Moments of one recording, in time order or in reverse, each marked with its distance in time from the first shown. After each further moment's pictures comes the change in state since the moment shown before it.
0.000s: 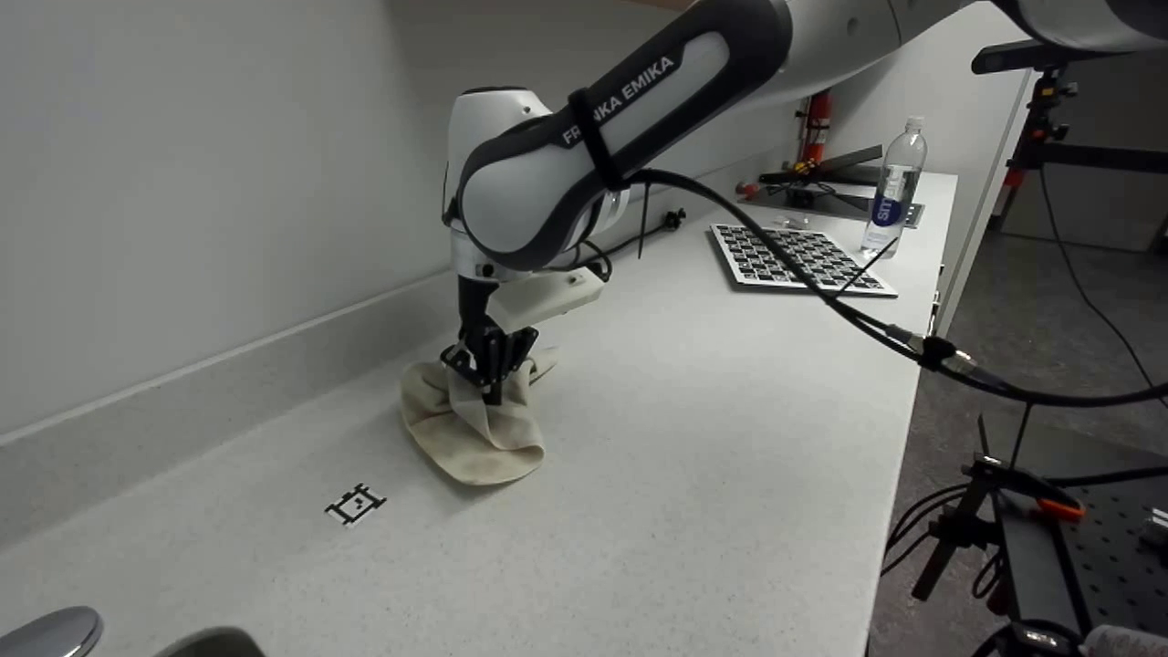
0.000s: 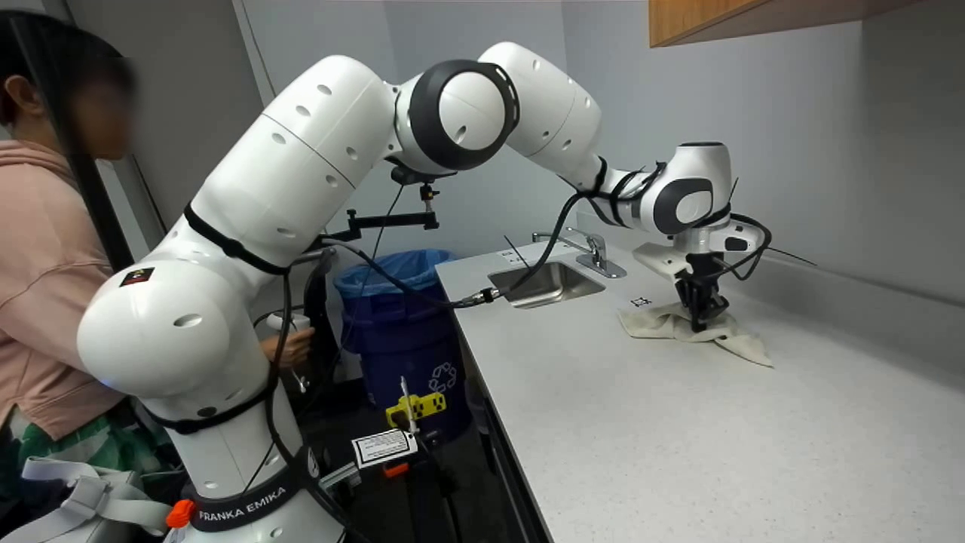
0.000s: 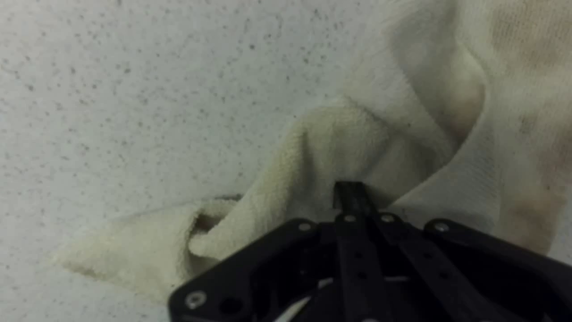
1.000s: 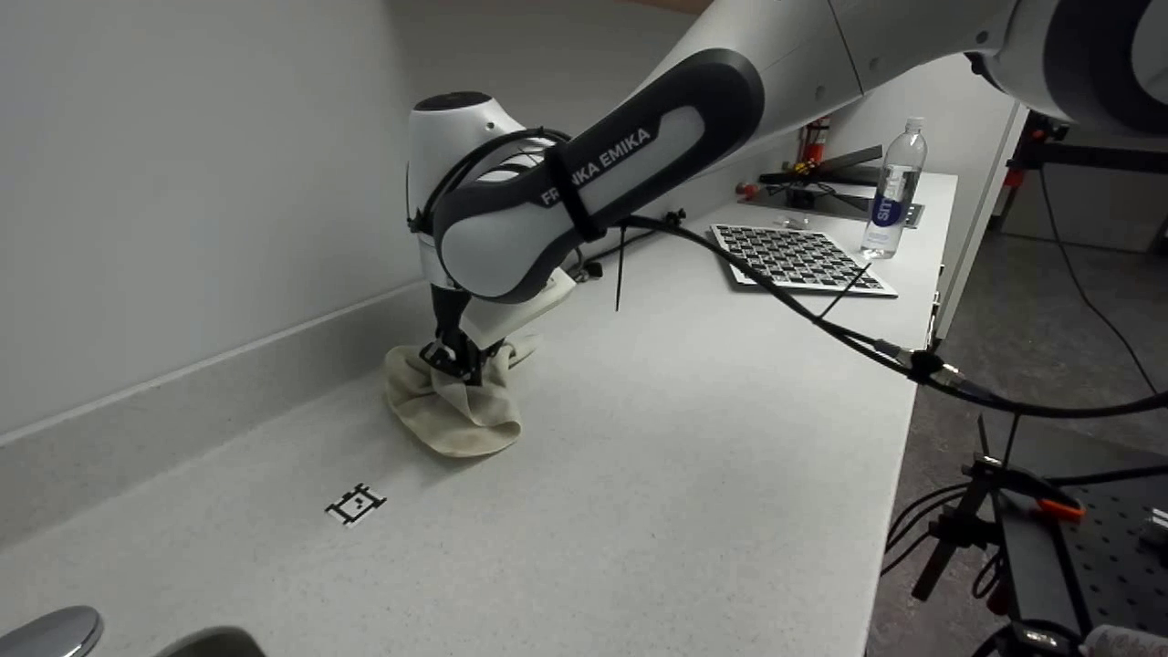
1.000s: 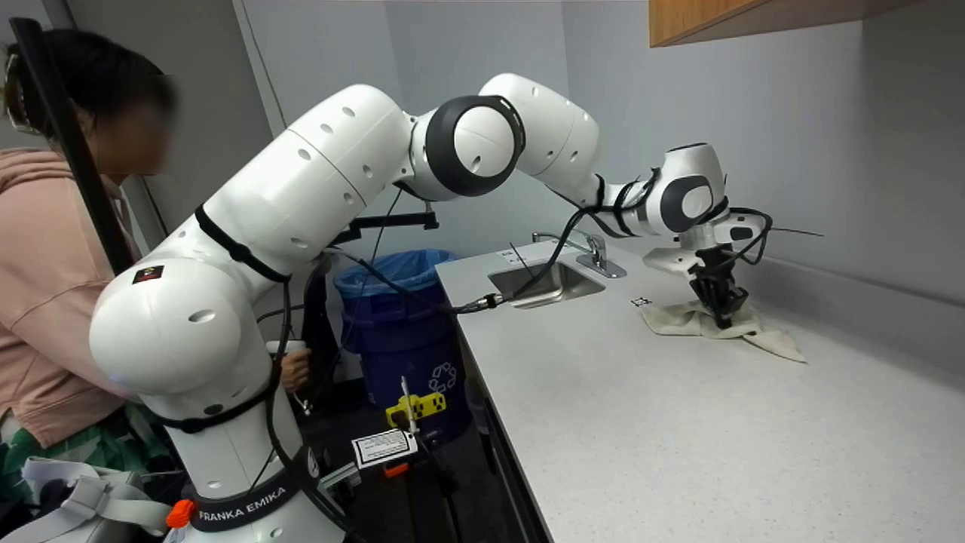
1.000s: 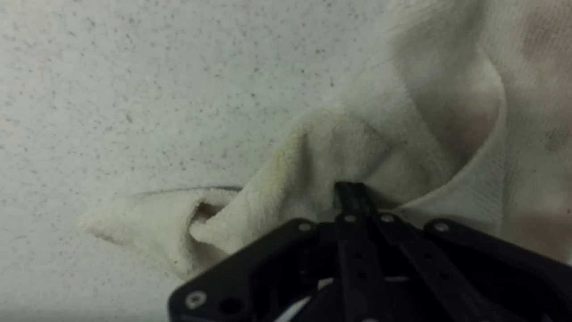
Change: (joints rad) arm 0.077 0.120 -0.094 0.188 -0.147 0.001 0.079
